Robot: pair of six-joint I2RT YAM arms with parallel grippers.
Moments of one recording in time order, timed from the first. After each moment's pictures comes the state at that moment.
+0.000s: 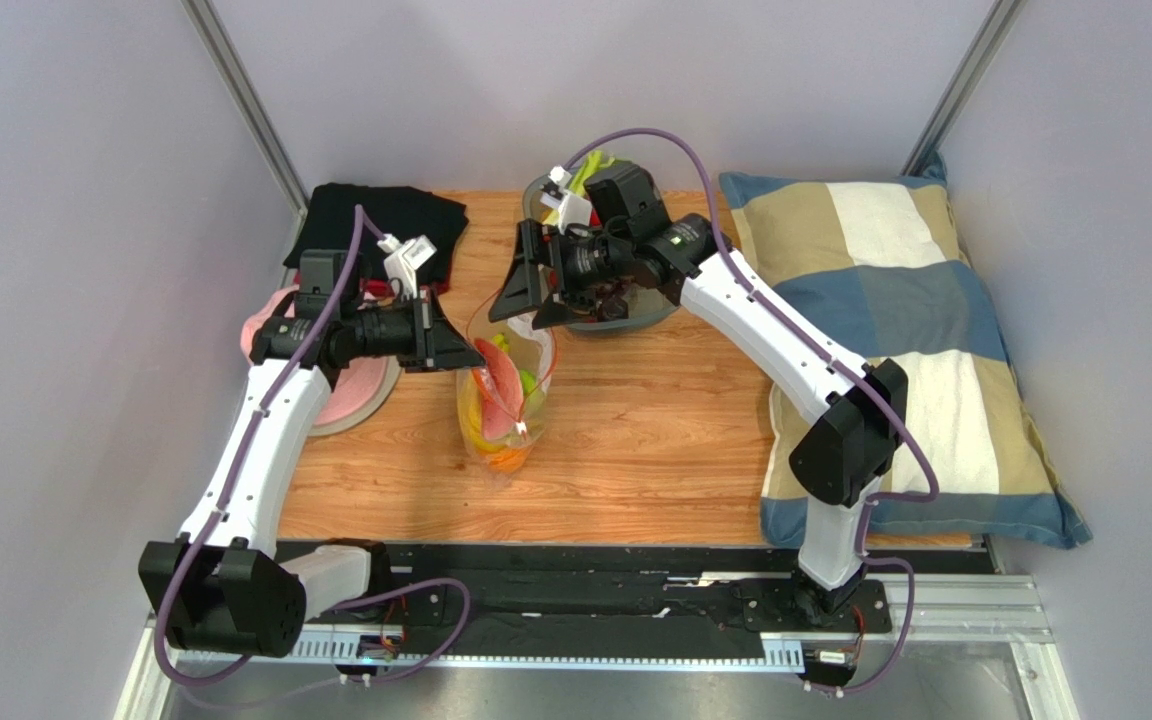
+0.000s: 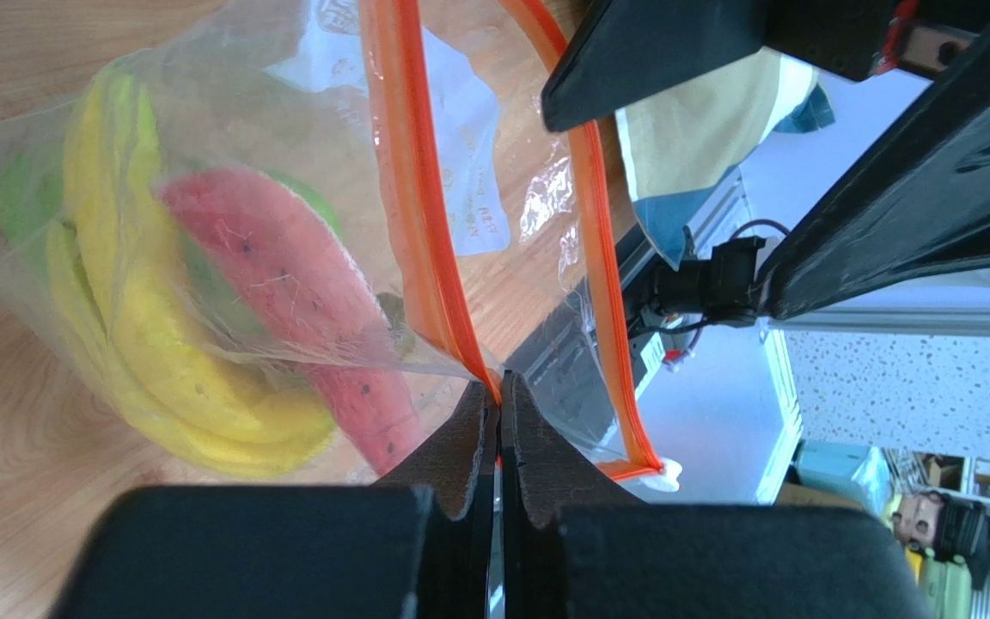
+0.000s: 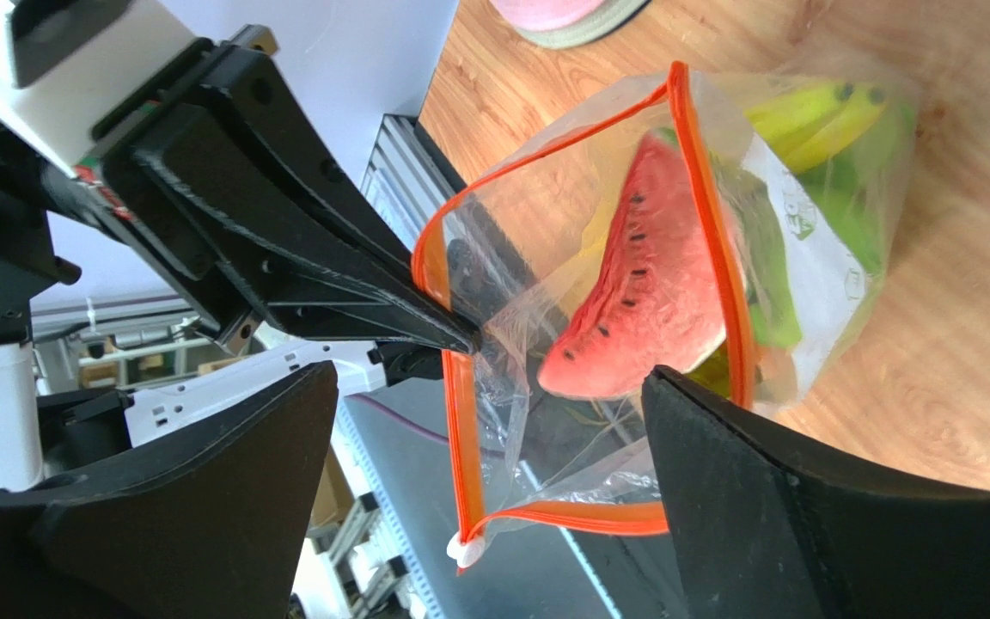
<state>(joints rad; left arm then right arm) -0.08 1.17 1.13 -0.76 0.91 -0.23 0.69 1.87 1.92 -0.71 -0.65 0.68</state>
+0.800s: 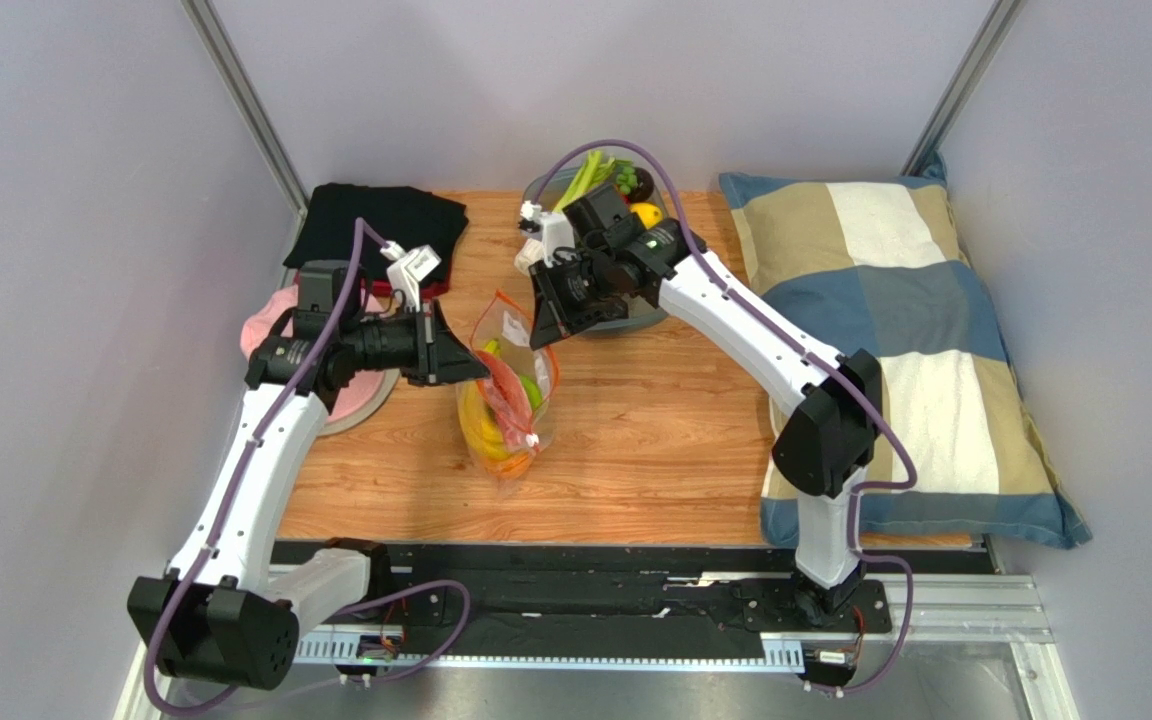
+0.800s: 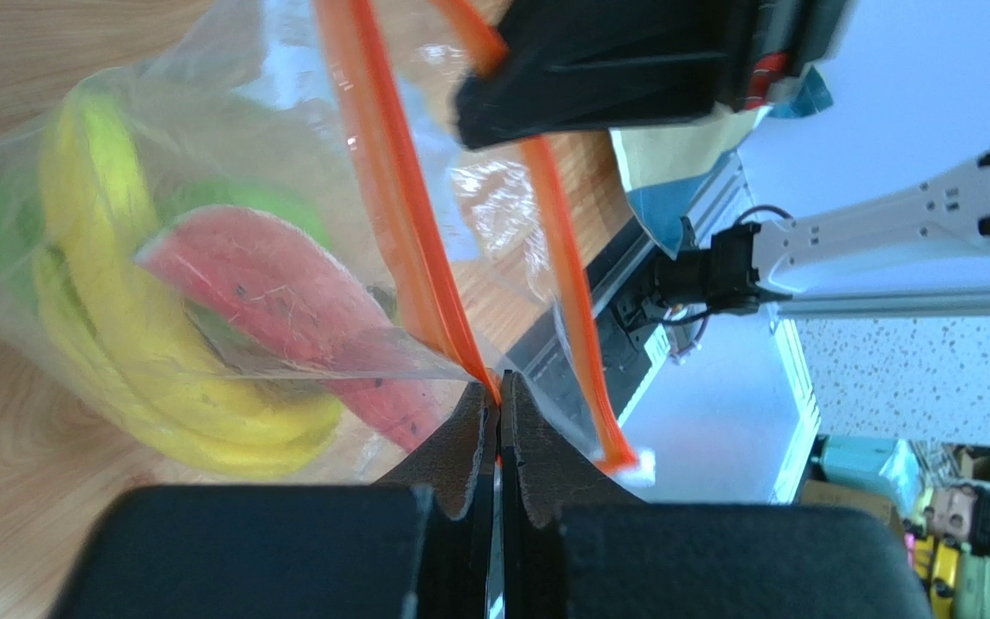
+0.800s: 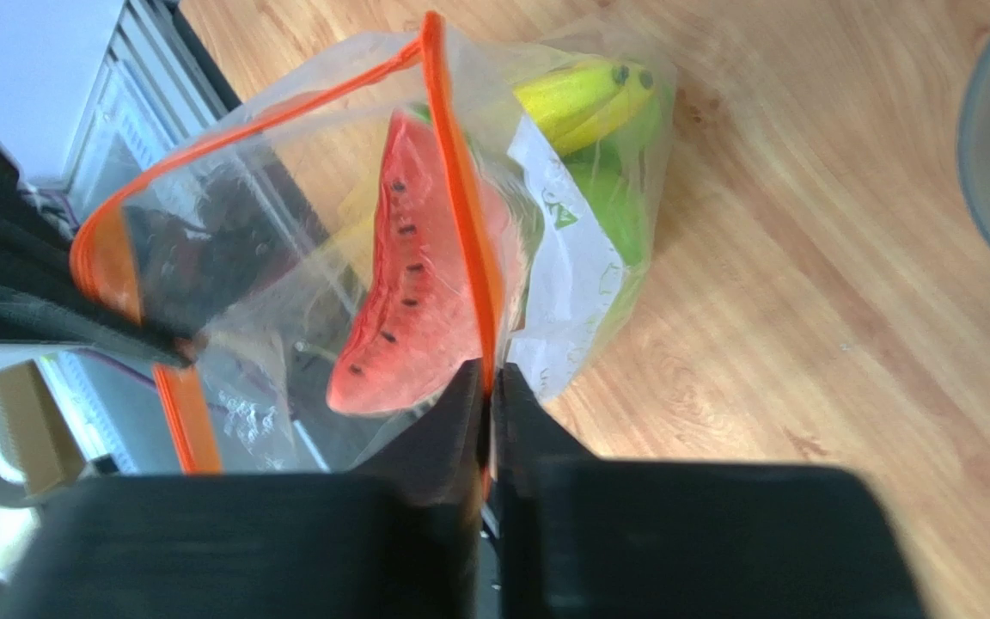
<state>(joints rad) -0.12 1.08 1.08 -0.74 0.91 -0.23 0.72 1.93 1.96 -0.89 -0.50 0.23</state>
